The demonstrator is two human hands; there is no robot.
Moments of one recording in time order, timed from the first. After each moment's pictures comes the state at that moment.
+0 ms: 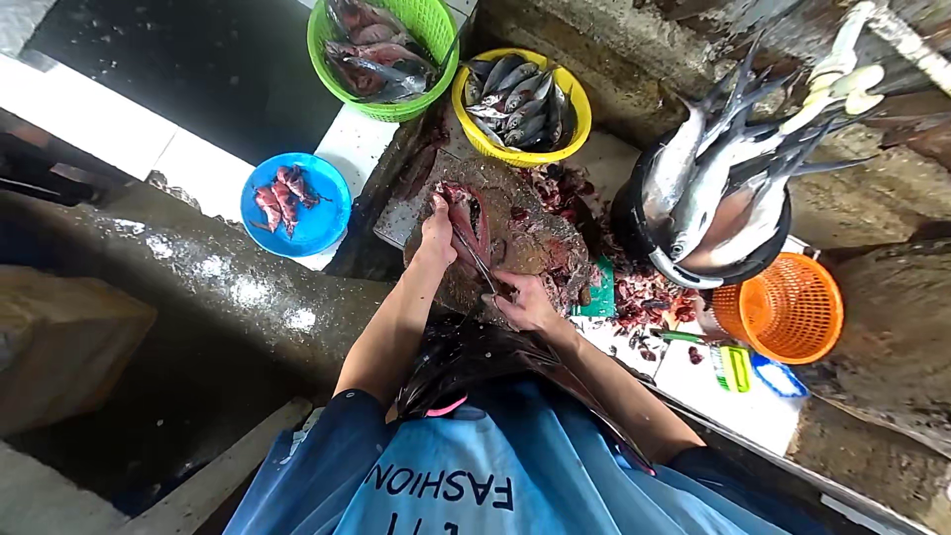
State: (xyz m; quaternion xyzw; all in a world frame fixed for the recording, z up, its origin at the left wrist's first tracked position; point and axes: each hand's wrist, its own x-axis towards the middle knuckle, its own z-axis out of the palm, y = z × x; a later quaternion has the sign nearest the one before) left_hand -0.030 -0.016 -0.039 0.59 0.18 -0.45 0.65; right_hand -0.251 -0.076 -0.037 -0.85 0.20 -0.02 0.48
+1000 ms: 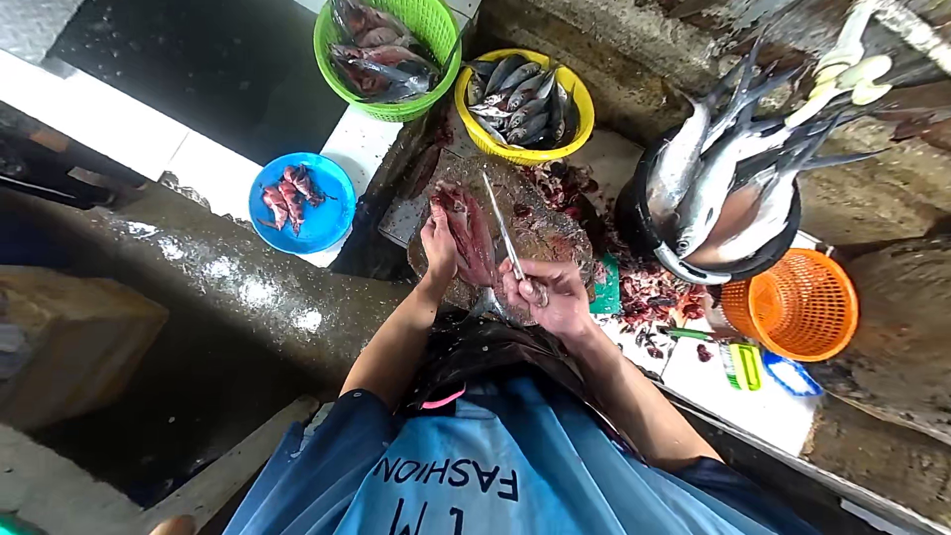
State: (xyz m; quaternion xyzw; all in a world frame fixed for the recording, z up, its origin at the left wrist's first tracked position) left_hand -0.056 0.002 -0.066 0.66 0.01 -0.24 0.71; right_hand -0.246 -0.062 0.046 -0.56 0.08 -0.16 0.81
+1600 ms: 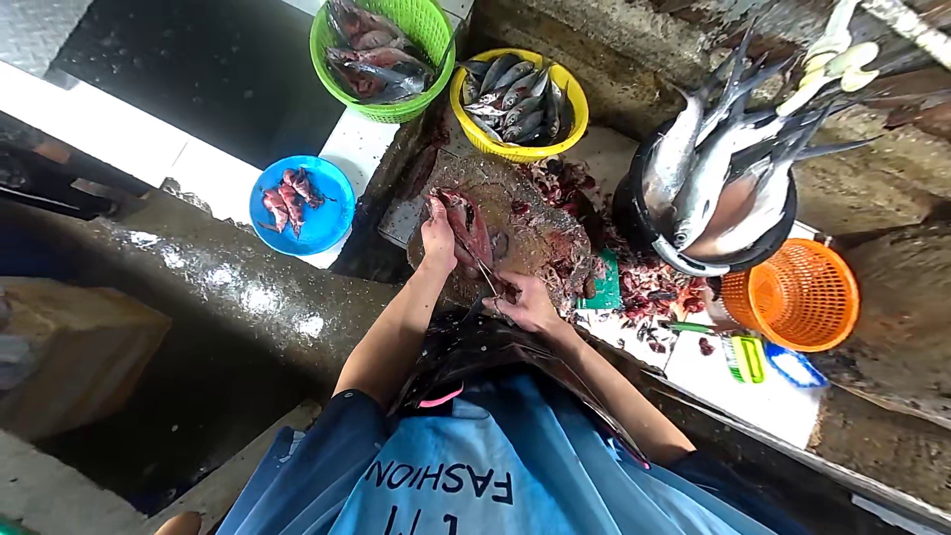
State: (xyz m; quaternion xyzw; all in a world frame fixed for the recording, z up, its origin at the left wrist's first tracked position) left_hand -0.047 -0.002 -0.046 0.63 0.13 -0.37 0.67; right_hand -0.262 -0.058 -0.040 -0.83 0.25 -0.02 0.49
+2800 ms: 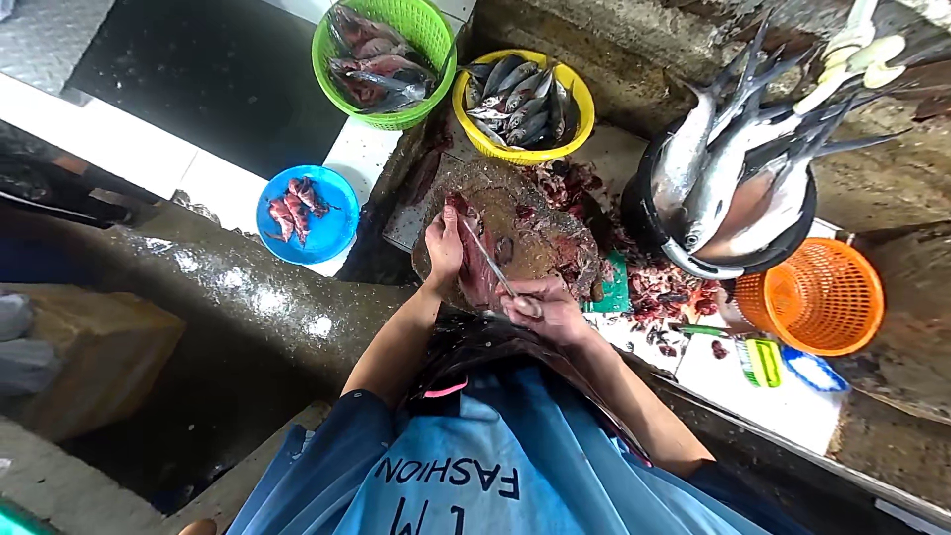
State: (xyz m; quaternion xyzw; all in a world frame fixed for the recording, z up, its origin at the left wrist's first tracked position) left_hand -0.046 0.002 -0.074 0.71 -0.09 -0.23 0.66; right_hand -0.262 -0.060 0.021 -0.50 0.14 -0.06 0.85
